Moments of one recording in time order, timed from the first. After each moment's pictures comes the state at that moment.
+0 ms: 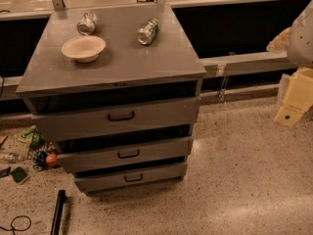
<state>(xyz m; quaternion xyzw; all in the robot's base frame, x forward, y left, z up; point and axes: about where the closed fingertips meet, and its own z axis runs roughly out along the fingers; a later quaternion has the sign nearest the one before) 0.438 -0.217 0.977 -0.60 0.78 -0.04 0.16</state>
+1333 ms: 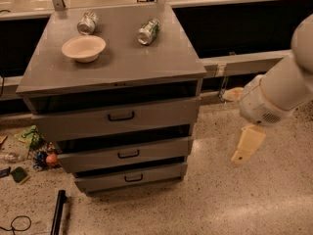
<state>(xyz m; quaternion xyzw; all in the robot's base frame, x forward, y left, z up) 0.453 -0.175 0.840 -0.65 0.73 0.05 0.19</state>
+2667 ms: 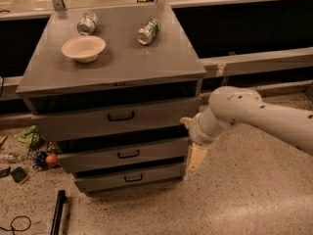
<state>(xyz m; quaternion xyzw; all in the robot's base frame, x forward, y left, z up) 0.549 -0.099 0.632 -0.71 0.66 0.07 0.20</state>
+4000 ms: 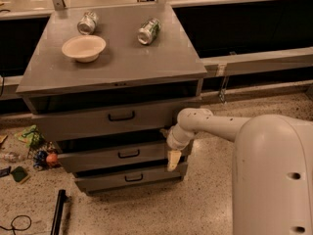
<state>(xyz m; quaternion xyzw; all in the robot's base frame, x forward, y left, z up) 0.656 -0.046 0.440 -0.76 0.61 0.07 0.20</state>
